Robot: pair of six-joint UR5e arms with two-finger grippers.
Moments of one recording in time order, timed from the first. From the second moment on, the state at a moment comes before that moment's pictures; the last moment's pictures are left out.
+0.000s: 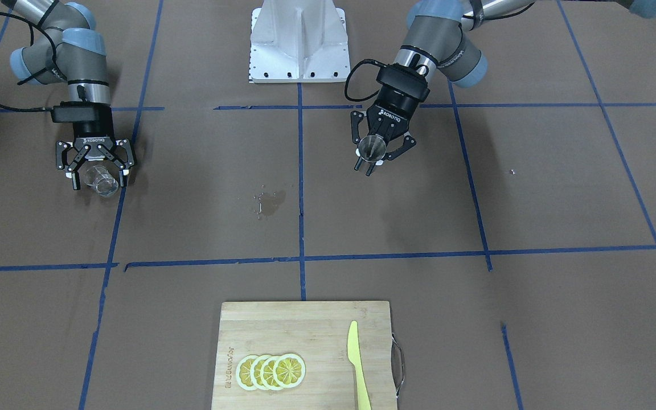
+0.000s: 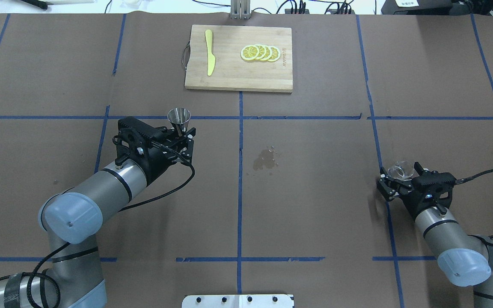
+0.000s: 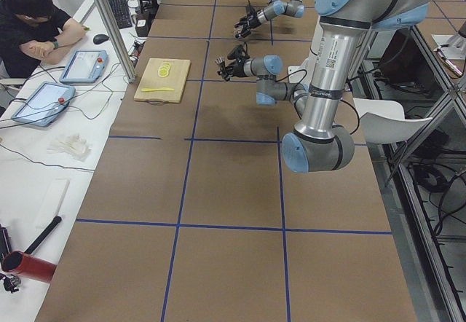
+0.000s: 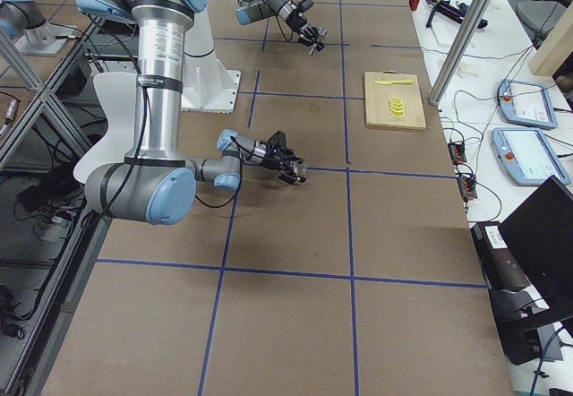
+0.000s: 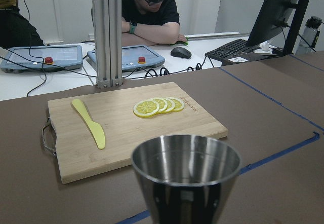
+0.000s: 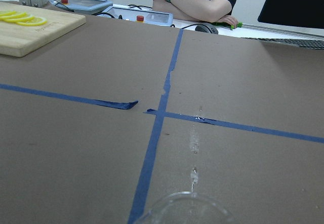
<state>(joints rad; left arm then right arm) -0.35 -1.91 -1.75 -2.60 -1.08 -0.75 0.21 -1.70 1.64 -0.53 0.70 1.16</state>
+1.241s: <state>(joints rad) -0.35 -1.92 -1.74 -2.60 -1.08 -0.75 0.31 -1.68 1.66 -0.42 0.86 1.04</state>
